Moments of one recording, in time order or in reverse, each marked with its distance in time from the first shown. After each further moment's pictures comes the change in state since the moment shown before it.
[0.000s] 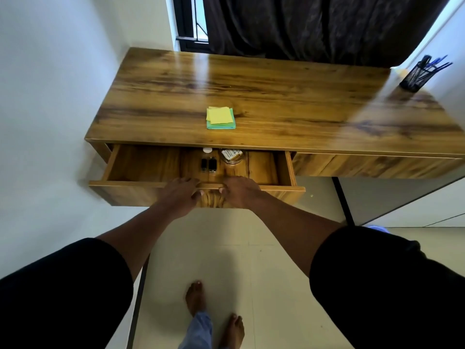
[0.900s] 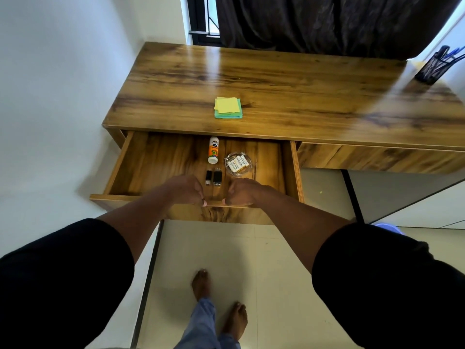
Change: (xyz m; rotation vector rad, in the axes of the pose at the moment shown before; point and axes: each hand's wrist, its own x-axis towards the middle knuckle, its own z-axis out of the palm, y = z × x) left_hand -0.027 0.019 -0.019 -0.038 -0.331 -0.115; right_hand -0.032 0.002 0.005 0.046 -0.310 -0.022
